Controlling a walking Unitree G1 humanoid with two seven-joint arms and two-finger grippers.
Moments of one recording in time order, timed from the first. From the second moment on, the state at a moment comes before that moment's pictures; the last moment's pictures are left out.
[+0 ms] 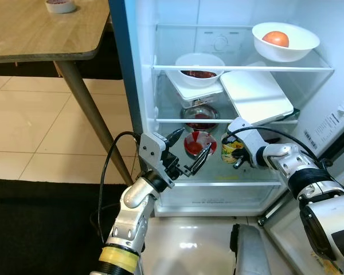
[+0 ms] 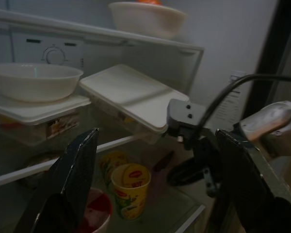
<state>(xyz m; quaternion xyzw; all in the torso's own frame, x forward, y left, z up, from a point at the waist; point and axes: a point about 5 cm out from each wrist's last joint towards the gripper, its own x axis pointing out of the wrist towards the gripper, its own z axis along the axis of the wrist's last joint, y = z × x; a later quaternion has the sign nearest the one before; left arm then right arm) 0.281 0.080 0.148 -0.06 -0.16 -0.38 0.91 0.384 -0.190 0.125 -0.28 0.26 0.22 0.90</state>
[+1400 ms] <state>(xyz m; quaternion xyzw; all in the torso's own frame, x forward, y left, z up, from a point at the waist) 0.273 0.084 0.157 -0.05 -0.16 -0.38 0.91 0.422 -0.173 0.229 -0.18 0.03 0.08 0.98</state>
